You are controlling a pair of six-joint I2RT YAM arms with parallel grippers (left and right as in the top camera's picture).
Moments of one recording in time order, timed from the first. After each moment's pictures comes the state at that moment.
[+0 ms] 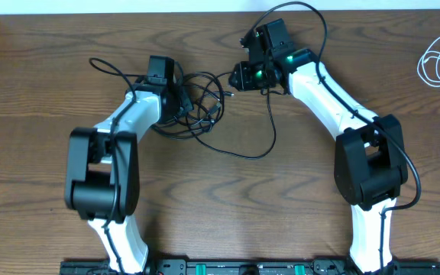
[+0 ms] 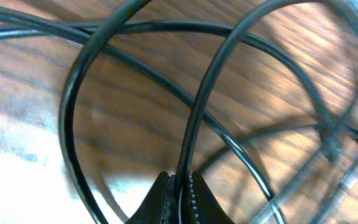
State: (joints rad) left arm -0.13 1.98 1.25 -0.45 0.17 -0.52; right arm 0.42 2.17 1.76 -0.57 -0.43 0.32
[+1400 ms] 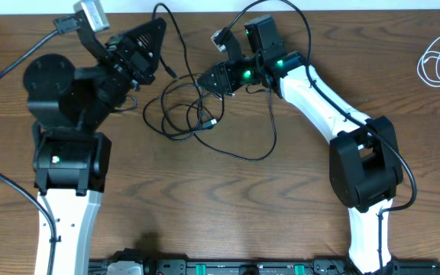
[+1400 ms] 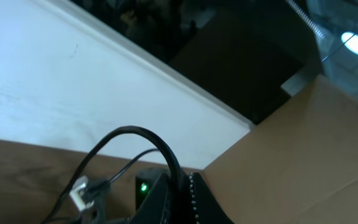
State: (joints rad) left arm -0.04 1.15 1.26 -0.08 0.56 -0.77; right arm 0.46 2.17 1.76 -0.38 -0.77 0.16
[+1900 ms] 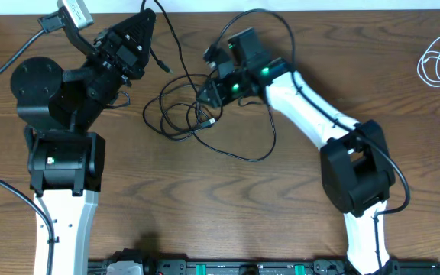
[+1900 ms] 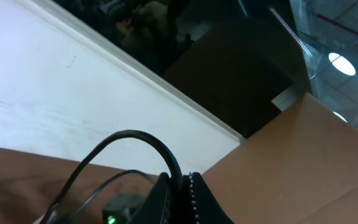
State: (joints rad) left arm 0.00 1.14 1.26 -0.02 0.57 -0.86; right arm 0.55 2.17 1.76 -0.53 -0.58 0.16
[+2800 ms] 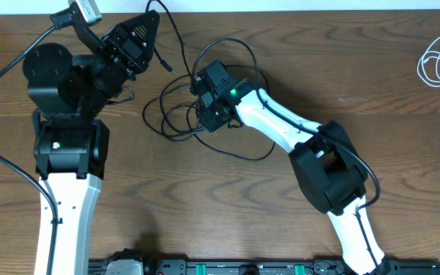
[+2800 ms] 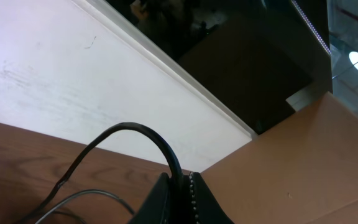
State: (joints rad) left arm 0.00 1.21 1.26 -0.05 0.57 -0.86; right arm 0.68 2.29 1.76 -0.61 -0.18 0.03
